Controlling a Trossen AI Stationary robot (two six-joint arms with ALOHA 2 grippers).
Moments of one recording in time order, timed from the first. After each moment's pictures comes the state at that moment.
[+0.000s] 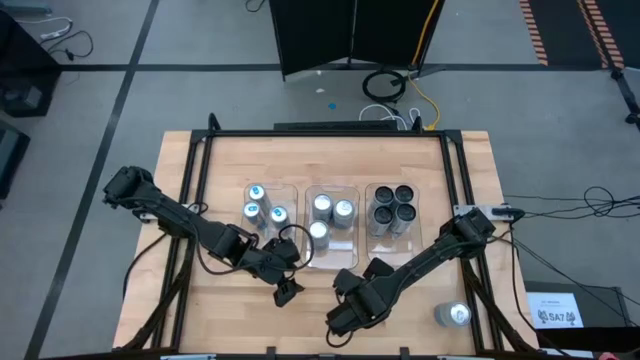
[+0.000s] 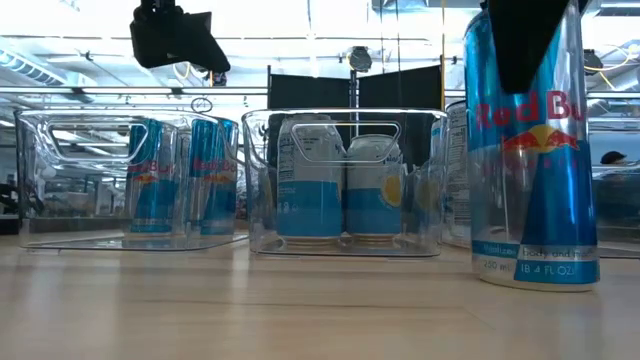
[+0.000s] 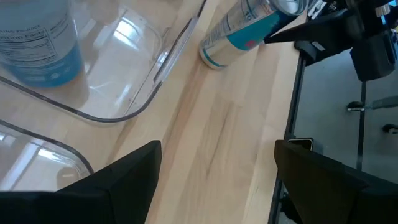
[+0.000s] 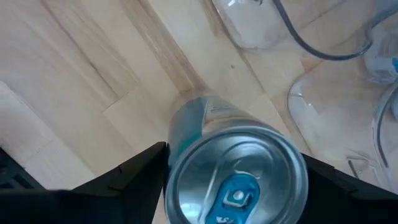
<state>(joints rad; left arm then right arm) -0.47 1.55 1.14 -0.43 -0.12 -0.89 0.56 2.21 2.03 -1.45 0.15 1.20</state>
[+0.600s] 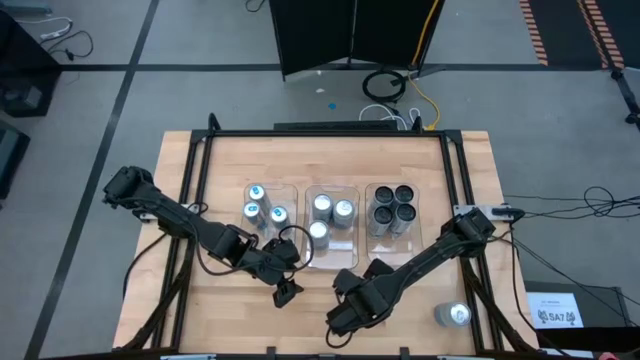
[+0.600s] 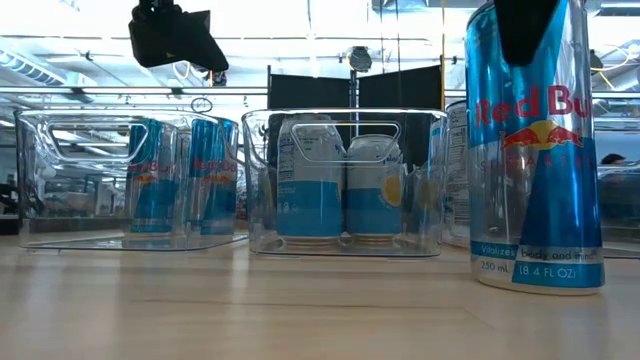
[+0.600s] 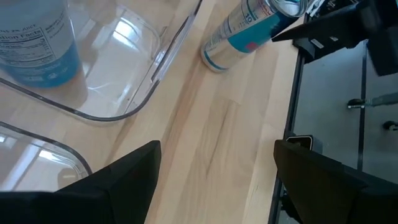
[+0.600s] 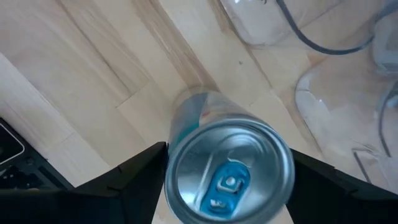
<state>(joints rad) -0.47 1.55 1.14 -0.43 -0.12 -0.88 0.56 2.20 2.06 -1.45 0.13 1.21</state>
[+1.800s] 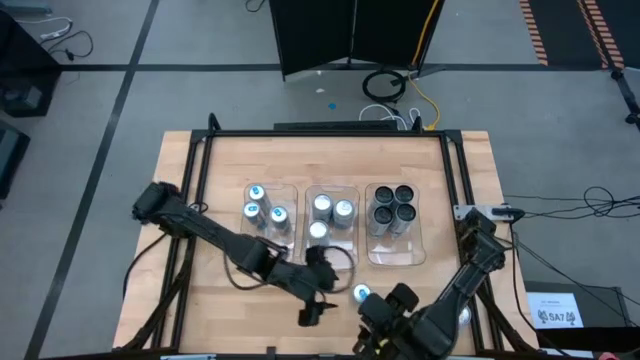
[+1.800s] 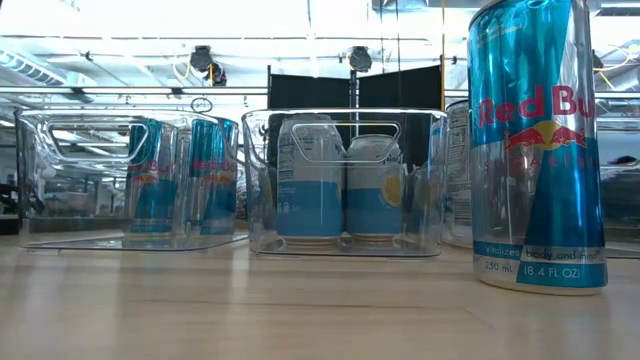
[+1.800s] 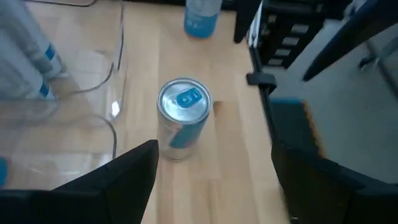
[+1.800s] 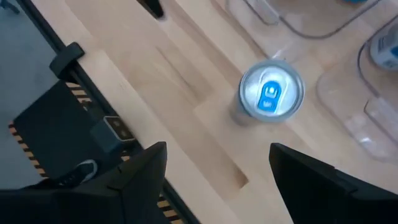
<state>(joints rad) -0.47 1.82 1.56 -0.43 -0.16 -0.36 0.80 2.18 2.32 -1.57 0.41 1.51</state>
